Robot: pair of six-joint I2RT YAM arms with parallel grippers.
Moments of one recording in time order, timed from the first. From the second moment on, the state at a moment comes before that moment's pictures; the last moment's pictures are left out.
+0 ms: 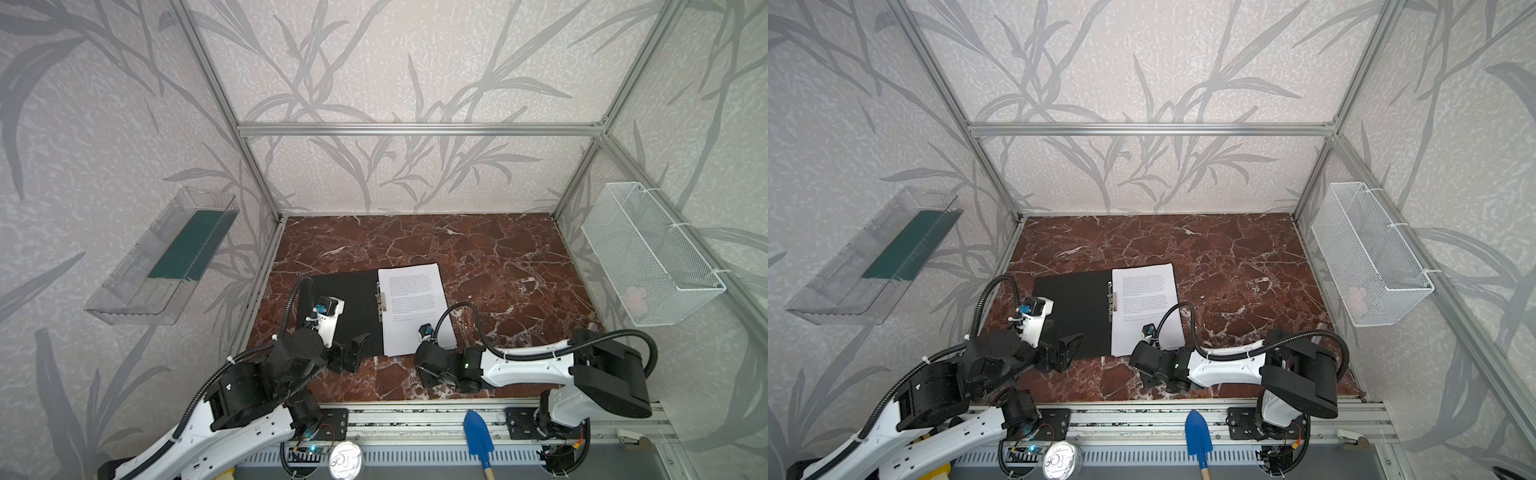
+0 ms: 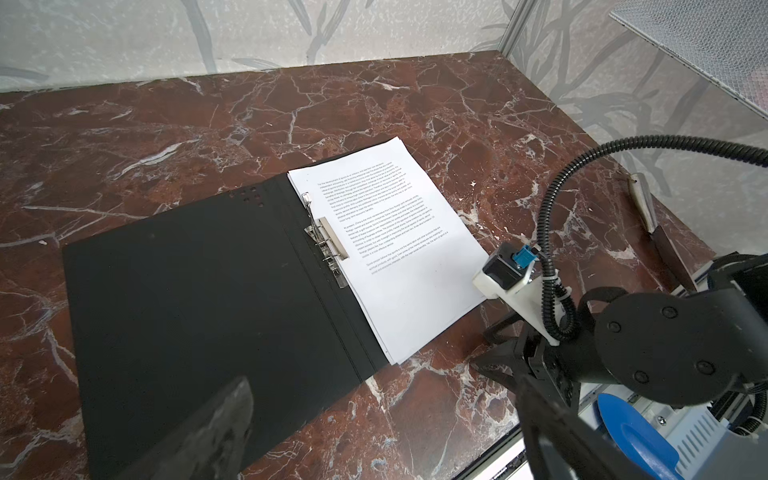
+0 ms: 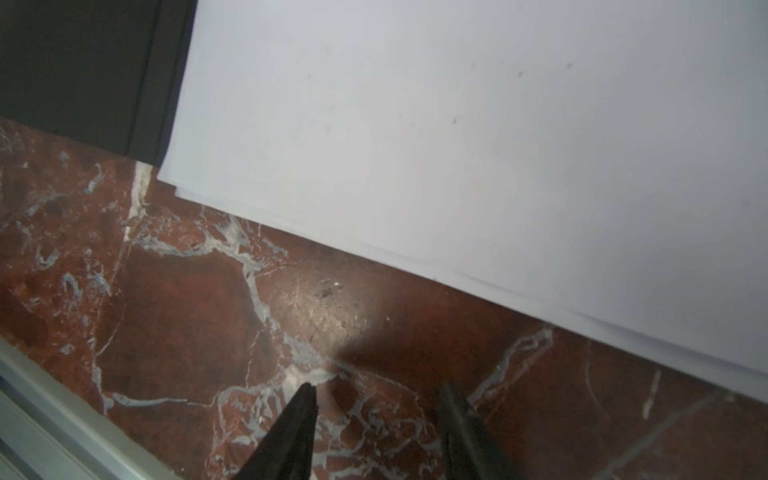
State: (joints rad) left arm -0.96 0.45 0.81 -0.94 -0.33 -0.45; right arm 1.26 1.57 0.73 -0.24 0.20 0.89
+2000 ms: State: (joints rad) left arm -0.96 0.42 0.81 -0.94 -0.33 -0.45; right arm 1.20 1.72 0.90 -0.32 0.27 0.93
